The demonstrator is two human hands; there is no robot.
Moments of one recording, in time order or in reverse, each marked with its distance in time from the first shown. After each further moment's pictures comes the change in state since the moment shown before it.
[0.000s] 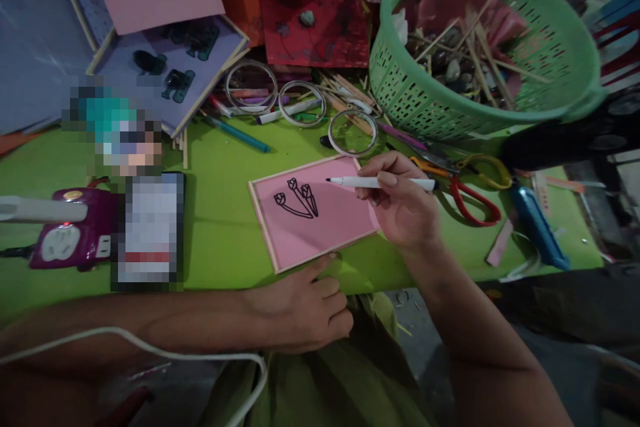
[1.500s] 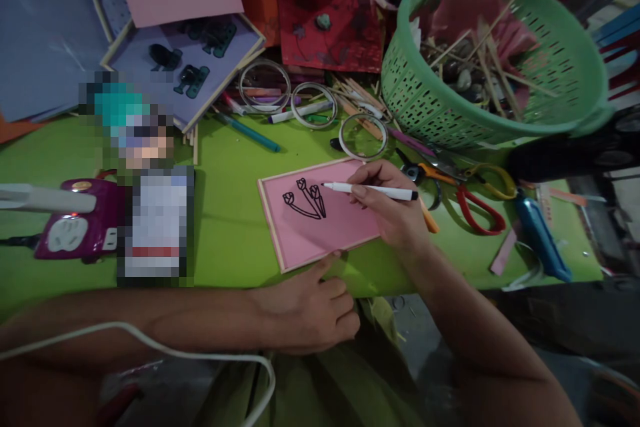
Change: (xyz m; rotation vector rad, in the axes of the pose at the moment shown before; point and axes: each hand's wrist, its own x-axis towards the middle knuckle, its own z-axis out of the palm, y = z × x) left_hand -0.002 0.002 0.007 0.015 0.050 -0.007; right_hand -0.002 0.012 0.014 -0.123 -0.036 -0.020
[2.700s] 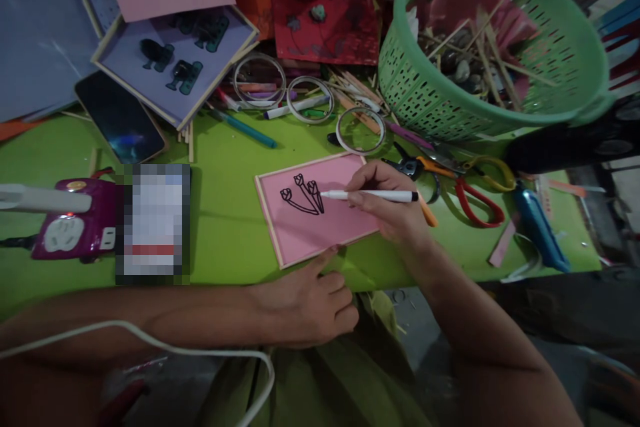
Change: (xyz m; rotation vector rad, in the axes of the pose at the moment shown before) left_hand 0.001 -0.001 -0.004 0.028 -0.041 0.005; right_hand -0.005 0.000 -0.006 0.017 -0.088 0.001
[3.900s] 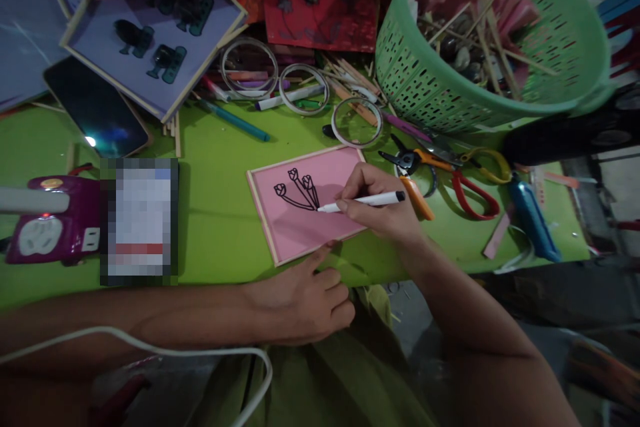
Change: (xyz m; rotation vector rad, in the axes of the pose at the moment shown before) left_hand 0.001 -0.001 -0.002 -0.010 -0.012 -0.020; right_hand -0.008 0.003 -0.005 -0.119 -0.083 0.090
